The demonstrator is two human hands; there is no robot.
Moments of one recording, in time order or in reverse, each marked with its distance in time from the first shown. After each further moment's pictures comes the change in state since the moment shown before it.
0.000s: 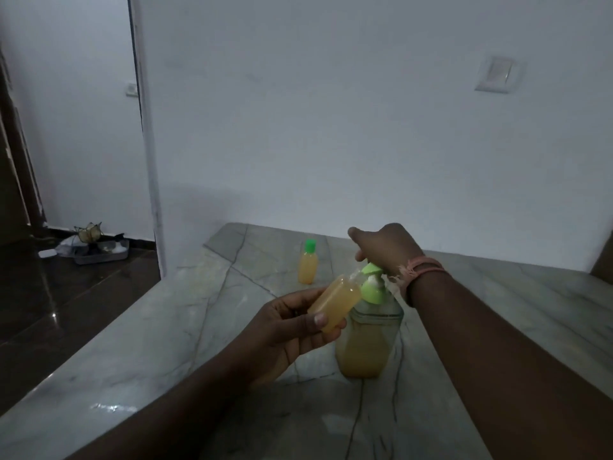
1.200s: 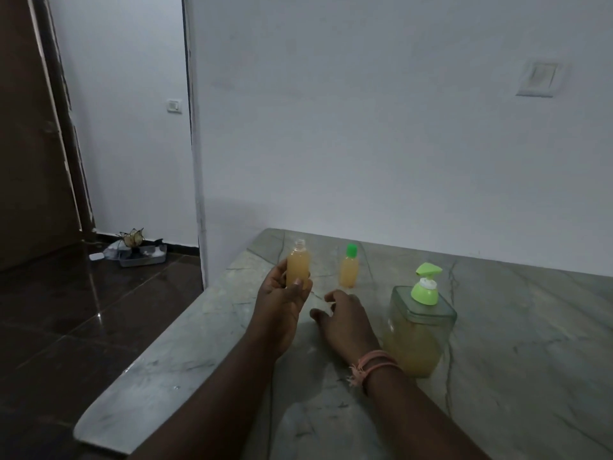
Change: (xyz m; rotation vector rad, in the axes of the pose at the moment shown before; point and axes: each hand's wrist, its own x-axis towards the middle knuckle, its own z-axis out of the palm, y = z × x) left_hand 0.001 0.024 -0.065 -0.001 0.619 0.278; right_hand -0.080 0.016 0.158 -0.068 -0.113 -0.198
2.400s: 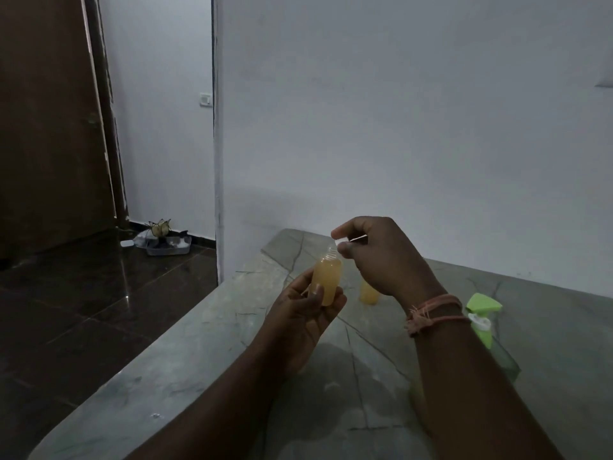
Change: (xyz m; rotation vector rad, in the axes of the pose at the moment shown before) left_hand 0.019 -0.005 0.003 -0.271 -0.137 -0.162; right_hand 0.073 -0.059 -0.084 0.184 -0.031 -0.365
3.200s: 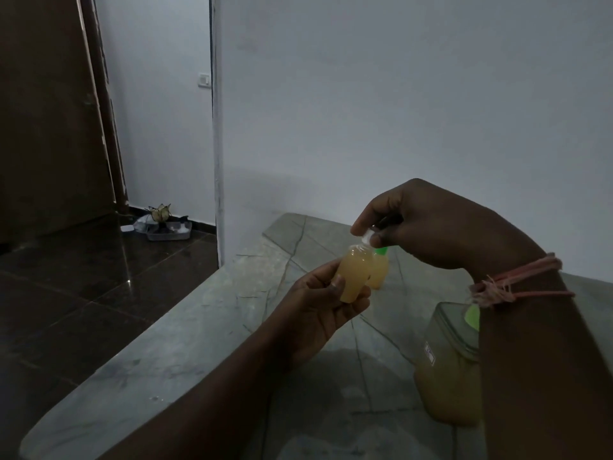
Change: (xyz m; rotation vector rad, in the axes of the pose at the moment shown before) left_hand -0.009 -0.003 0.009 0.152 -0.211 -0.096; right_hand -0.005 -0.023 -0.057 -0.233 -0.348 -0.107
